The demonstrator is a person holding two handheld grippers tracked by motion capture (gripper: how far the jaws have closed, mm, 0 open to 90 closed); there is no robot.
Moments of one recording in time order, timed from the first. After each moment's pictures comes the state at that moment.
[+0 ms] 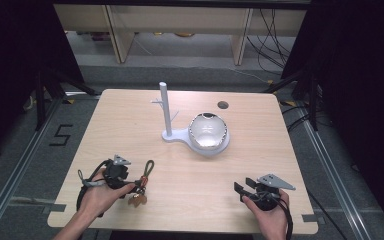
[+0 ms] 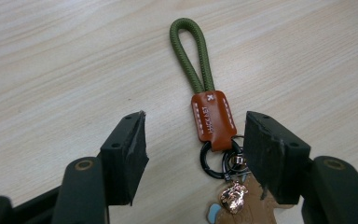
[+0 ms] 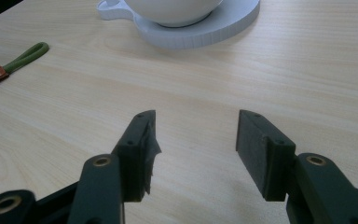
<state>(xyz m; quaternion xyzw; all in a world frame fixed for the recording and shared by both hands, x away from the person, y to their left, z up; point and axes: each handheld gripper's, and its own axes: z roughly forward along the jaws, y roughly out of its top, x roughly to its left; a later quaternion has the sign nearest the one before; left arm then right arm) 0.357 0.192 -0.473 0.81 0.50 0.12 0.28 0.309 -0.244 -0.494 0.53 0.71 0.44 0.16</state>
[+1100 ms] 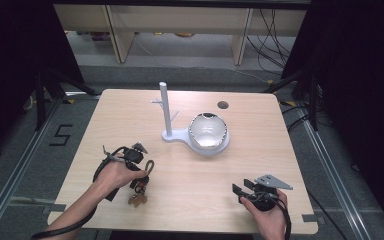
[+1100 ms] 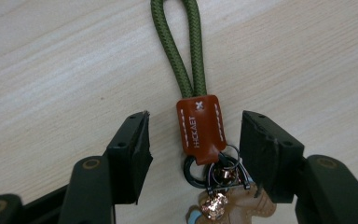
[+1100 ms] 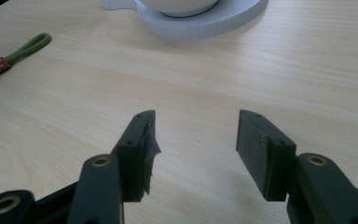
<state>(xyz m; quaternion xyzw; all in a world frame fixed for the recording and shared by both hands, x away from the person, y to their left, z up) 0.408 0.152 -0.470 0.83 0.54 0.02 0.12 0.311 -0.243 -0.498 0.51 0.72 0.43 0.16</state>
